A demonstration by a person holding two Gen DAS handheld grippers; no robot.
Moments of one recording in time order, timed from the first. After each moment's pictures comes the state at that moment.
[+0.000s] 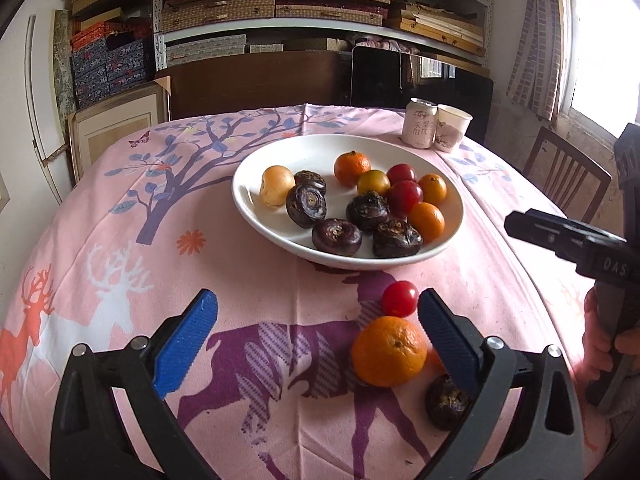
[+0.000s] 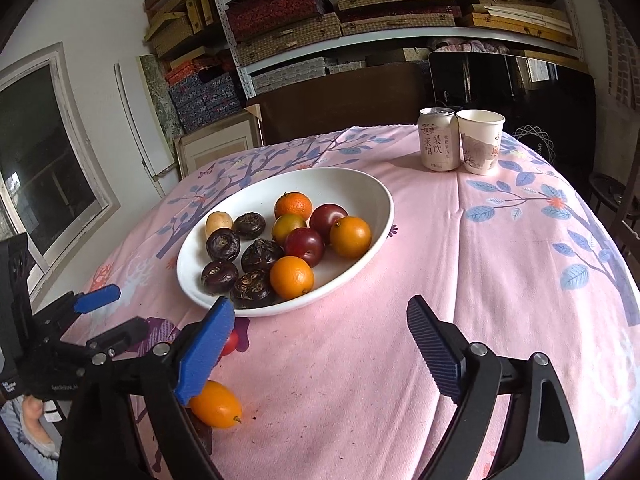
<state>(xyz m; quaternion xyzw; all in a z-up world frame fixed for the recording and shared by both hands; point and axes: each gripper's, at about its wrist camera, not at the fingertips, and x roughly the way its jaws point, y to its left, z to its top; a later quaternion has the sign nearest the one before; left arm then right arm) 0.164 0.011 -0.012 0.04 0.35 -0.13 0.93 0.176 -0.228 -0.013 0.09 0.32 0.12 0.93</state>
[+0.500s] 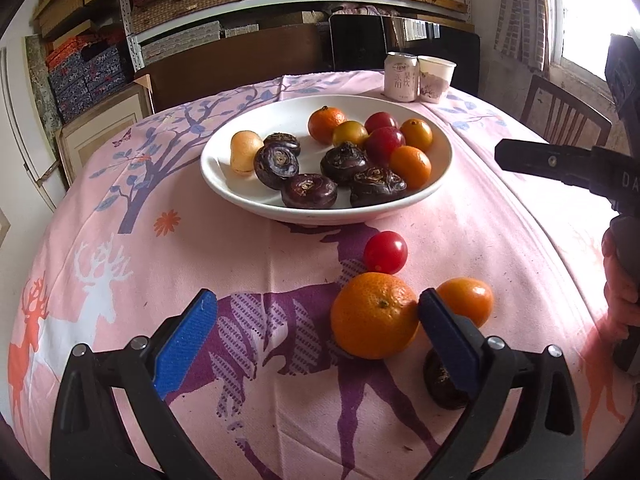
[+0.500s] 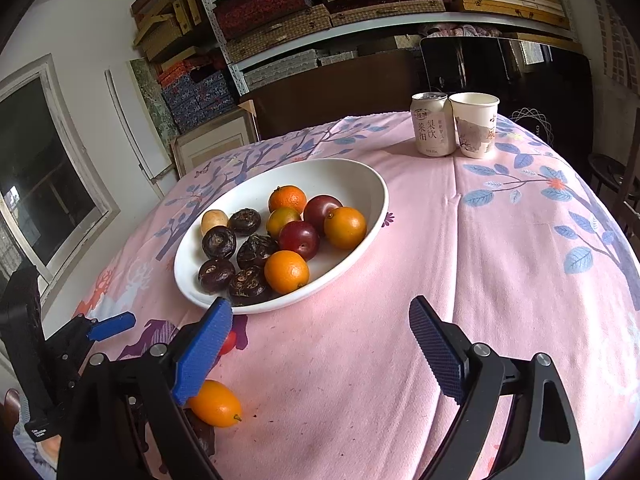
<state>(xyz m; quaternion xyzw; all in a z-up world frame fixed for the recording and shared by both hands) 0.161 -0.014 -0.035 0.10 0.38 -0.14 0.91 0.179 -0.230 -0.018 0.10 0.34 0.12 0.93</state>
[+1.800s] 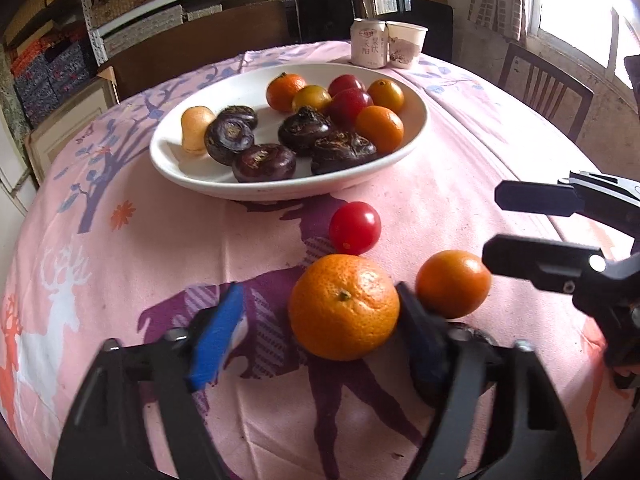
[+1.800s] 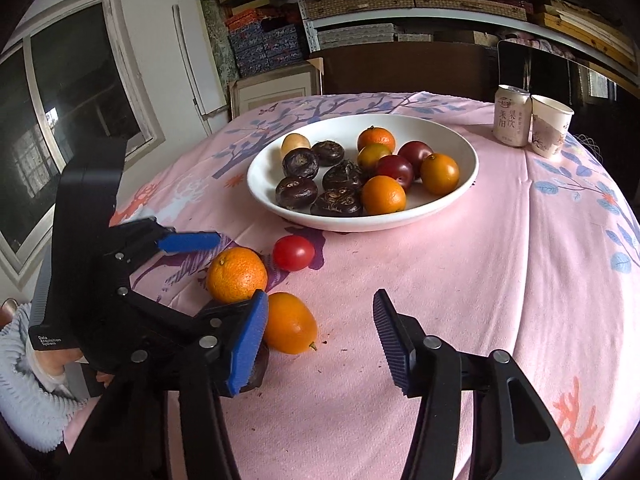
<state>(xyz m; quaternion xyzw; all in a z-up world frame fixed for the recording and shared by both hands) 0.171 -0.026 -0.056 0.11 0.43 -0.20 0.87 0.142 -0.182 -0.033 0.02 0.37 0.21 0.91</state>
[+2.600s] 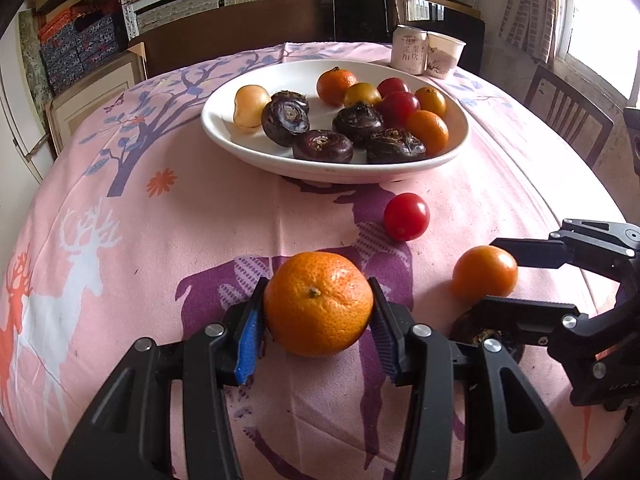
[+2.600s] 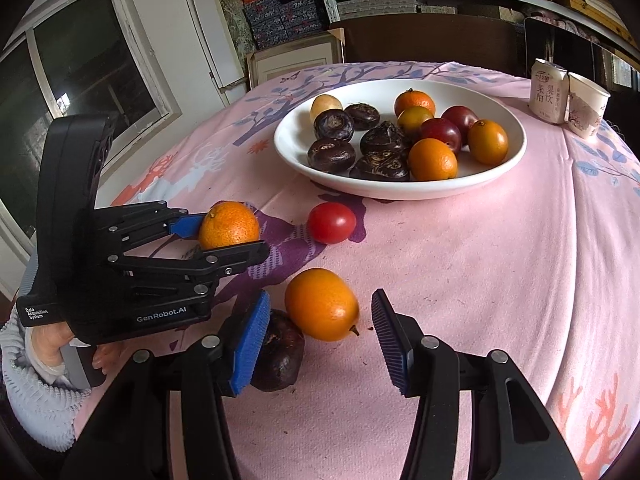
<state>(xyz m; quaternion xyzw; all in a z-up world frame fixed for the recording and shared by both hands) 0.169 0.003 -0.053 0.08 0.43 -0.14 0.89 0.149 -0.151 -0.052 0.01 0.42 0.26 0.87</state>
